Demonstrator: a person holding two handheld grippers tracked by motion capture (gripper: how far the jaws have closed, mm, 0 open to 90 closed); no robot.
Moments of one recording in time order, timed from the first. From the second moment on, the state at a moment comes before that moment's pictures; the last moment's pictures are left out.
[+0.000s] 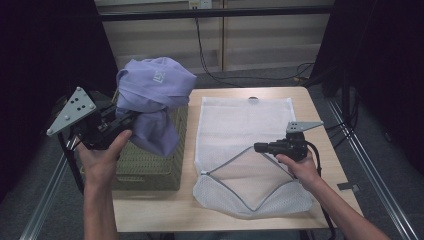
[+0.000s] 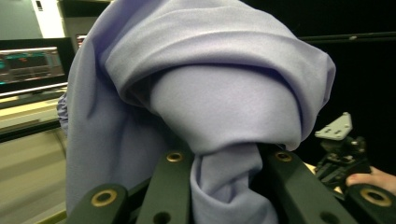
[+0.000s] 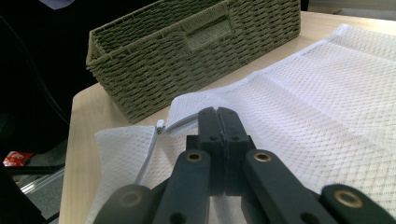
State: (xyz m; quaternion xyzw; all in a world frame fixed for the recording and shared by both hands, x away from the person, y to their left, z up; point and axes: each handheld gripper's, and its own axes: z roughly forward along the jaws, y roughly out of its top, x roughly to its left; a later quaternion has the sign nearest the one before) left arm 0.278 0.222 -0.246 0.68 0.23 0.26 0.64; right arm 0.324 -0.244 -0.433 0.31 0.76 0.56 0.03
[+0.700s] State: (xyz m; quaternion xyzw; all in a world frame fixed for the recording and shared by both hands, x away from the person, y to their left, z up) left arm 0.277 0.163 -0.254 0.71 0.16 0.19 0.65; right arm 0.326 -0.247 -0.433 0.31 0.76 0.57 0.02
